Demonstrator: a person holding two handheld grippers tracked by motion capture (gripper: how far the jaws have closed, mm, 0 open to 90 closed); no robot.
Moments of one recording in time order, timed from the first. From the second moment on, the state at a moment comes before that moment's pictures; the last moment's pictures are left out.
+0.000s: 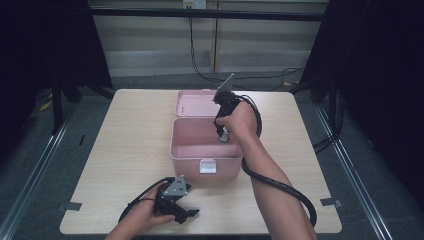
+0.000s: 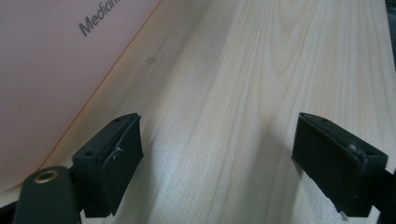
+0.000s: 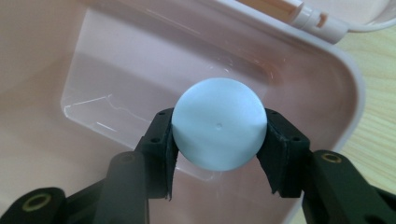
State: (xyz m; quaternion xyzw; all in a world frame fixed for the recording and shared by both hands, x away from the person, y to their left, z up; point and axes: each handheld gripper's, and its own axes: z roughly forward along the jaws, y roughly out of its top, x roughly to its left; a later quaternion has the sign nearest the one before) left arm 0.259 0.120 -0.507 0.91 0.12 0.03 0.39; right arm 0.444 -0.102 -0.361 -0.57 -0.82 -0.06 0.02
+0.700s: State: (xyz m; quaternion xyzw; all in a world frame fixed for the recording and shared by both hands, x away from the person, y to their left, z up) left arm 0.260 0.120 -0.507 0.91 0.12 0.03 0.39; right arm 0.454 -0.097 -0.384 -0.61 -0.79 -0.06 0.00
